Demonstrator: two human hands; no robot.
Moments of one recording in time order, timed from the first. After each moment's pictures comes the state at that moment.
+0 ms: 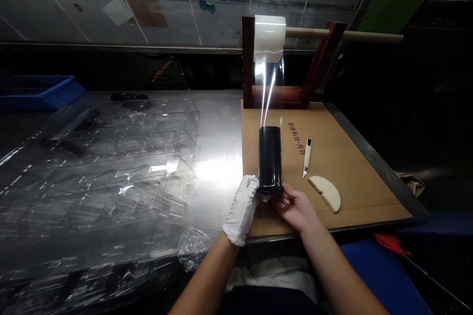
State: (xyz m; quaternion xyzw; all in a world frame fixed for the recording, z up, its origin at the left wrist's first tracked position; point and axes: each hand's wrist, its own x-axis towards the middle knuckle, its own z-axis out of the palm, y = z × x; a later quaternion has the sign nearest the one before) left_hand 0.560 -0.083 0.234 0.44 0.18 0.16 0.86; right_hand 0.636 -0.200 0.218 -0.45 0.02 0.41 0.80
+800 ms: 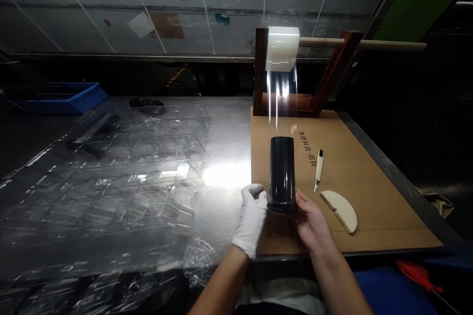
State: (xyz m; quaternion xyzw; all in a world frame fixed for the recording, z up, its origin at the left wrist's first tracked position) left_hand 0.566 -0.077 0.228 0.60 0.36 0.20 0.69; right_hand 0.631 -0.189 0.236 -0.44 0.09 0.34 0.83
